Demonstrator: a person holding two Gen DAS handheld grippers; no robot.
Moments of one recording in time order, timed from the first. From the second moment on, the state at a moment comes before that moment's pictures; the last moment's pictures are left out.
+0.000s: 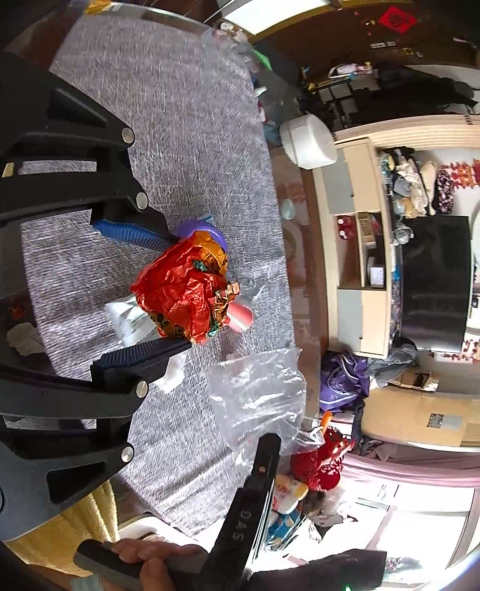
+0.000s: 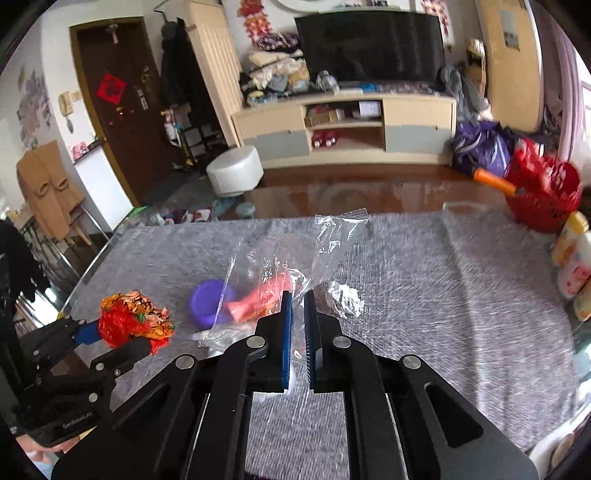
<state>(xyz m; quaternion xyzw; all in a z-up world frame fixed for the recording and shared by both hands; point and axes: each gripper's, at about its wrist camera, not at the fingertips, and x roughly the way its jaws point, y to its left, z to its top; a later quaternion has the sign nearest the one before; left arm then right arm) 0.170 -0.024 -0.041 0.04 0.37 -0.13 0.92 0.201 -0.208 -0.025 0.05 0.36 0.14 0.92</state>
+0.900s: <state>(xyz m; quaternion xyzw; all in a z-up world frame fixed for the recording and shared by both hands) 0.005 -0.015 -0.121 0.00 0.45 -0.14 0.88 0.021 -0.191 -0.131 0.04 0.47 0.14 0.87</state>
